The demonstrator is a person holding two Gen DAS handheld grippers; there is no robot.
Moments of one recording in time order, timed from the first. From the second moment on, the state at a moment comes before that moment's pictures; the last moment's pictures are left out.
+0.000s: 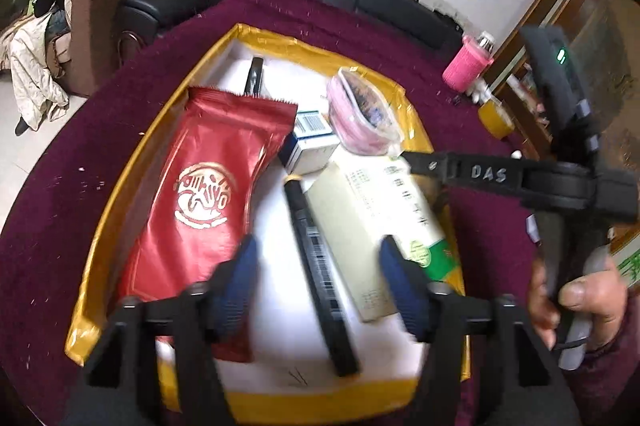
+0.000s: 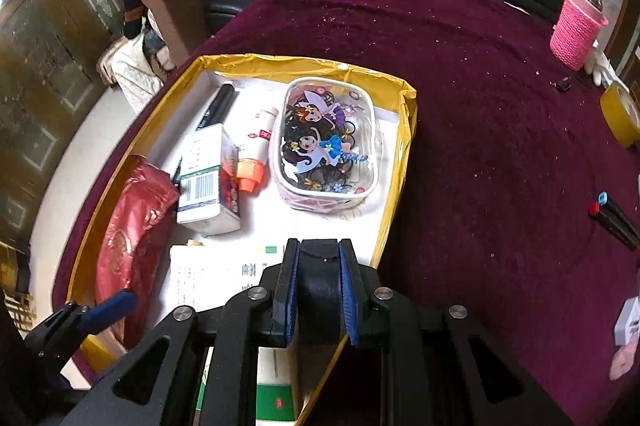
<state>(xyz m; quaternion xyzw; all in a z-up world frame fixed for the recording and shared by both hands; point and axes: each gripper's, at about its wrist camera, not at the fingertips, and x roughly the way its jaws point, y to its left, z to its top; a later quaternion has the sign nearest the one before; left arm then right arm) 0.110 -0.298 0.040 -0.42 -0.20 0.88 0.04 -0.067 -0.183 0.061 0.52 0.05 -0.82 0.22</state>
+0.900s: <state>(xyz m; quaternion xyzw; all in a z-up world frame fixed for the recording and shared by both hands) 0.145 -0.190 0.082 -0.39 -0.05 0.92 0.00 0.024 -0.040 0.076 0.41 -0.04 -0.90 0.14</state>
